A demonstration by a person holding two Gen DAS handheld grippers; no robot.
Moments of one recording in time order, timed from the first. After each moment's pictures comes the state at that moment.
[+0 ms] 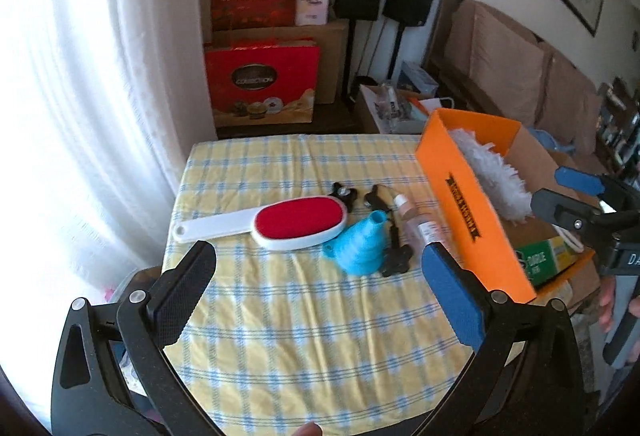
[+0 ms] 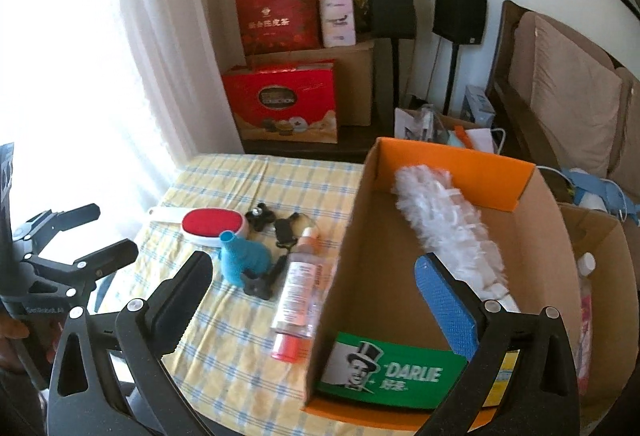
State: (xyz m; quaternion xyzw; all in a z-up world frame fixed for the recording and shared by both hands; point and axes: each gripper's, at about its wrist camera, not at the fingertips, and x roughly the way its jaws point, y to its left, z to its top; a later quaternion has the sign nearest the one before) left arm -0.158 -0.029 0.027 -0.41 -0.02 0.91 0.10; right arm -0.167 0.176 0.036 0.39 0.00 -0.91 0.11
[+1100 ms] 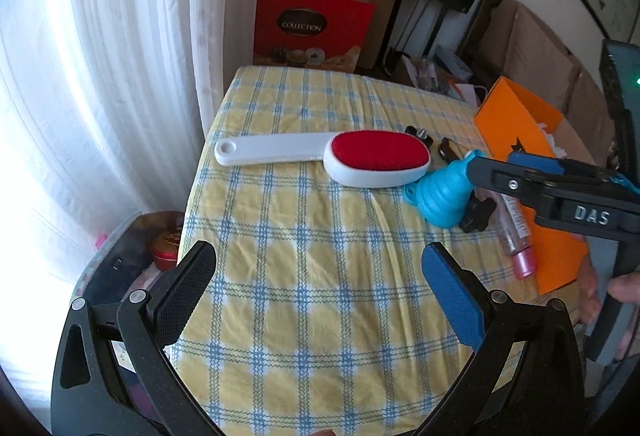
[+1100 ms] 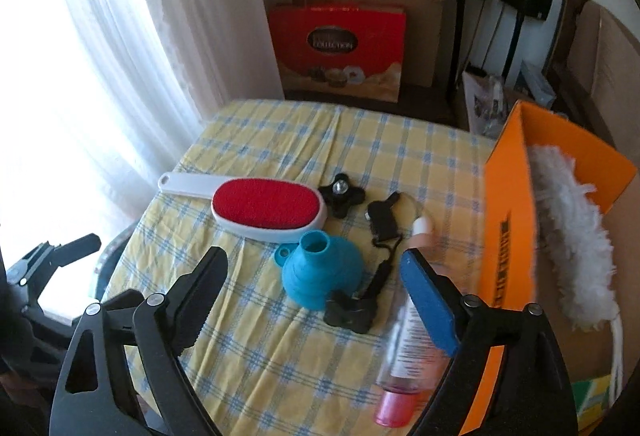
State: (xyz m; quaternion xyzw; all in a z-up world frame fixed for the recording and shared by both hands) left arm -0.159 -0.096 -0.057 -0.46 -0.07 0.88 0.08; right arm -0.231 0.074 -0.050 0.46 0.01 -0.87 0.15
